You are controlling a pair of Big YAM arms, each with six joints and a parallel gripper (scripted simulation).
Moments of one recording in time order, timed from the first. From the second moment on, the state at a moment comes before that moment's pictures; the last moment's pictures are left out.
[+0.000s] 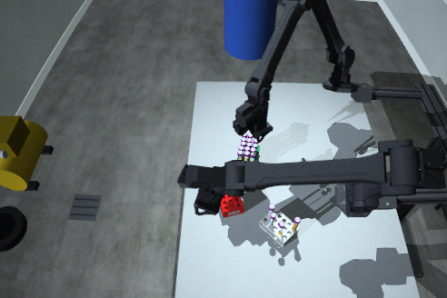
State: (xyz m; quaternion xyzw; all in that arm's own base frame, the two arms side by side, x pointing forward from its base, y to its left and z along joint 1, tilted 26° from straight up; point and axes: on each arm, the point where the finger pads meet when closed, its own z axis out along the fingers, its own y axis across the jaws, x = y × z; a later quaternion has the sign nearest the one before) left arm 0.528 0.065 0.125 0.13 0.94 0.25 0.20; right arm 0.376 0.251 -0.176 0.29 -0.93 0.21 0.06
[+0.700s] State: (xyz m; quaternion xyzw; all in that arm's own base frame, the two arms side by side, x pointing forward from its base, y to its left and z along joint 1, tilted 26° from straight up) left arm 0.528 0.065 0.125 0.13 0.94 0.25 0.20; right arm 0.369 0.176 -0.138 0.29 -0.93 0.21 0.06
